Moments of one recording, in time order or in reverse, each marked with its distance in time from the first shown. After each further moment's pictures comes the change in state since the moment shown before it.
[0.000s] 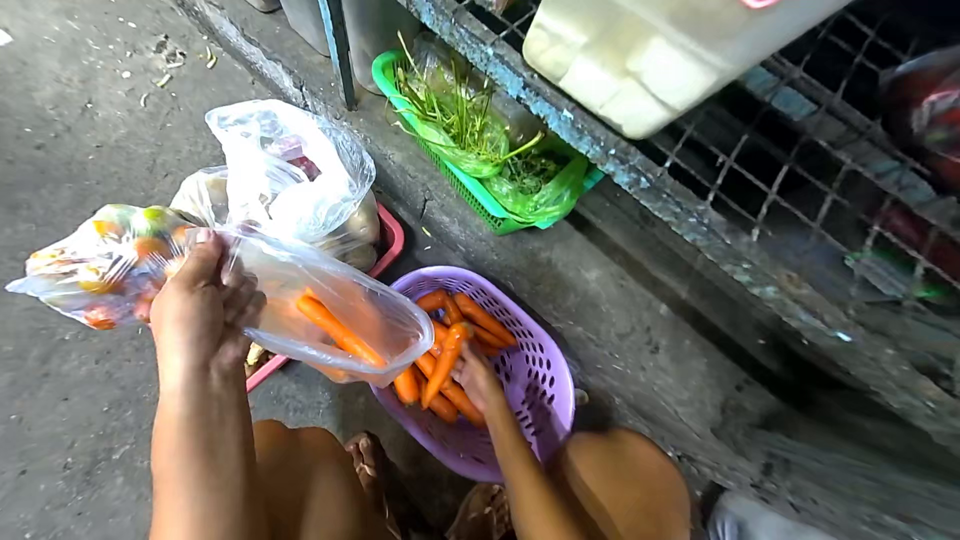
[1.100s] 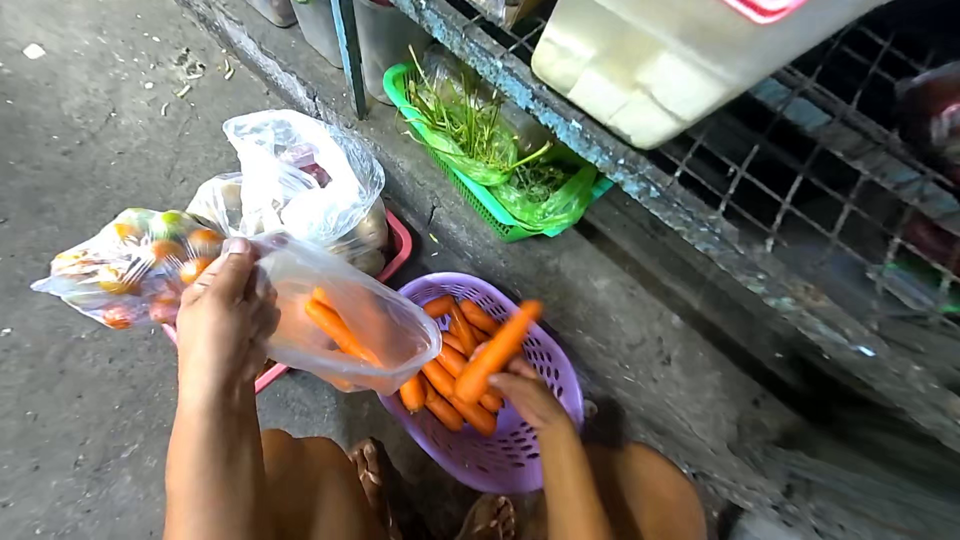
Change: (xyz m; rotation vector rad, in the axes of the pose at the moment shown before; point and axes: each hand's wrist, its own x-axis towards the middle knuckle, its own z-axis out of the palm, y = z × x) left_hand -0.018 0.001 0.001 0.213 -0.119 0.073; right_hand -0.046 -0.083 -0.020 -0.081 -0.346 -0.205
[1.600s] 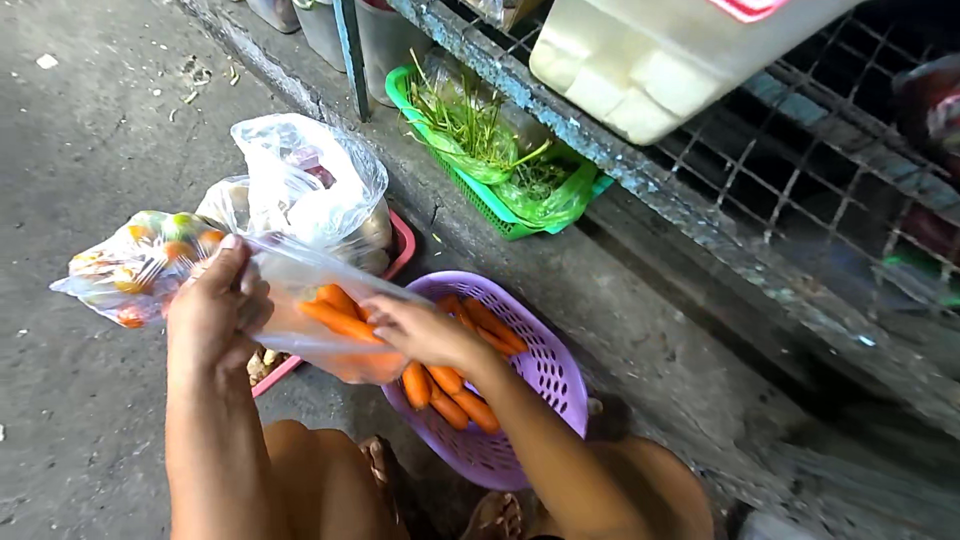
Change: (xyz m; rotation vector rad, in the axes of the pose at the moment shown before) left_hand 0.015 0.002 -0.023 -0.072 -0.064 -0.034; right_hand 0.089 -0.091 0.149 -1.028 -0.547 -0.098
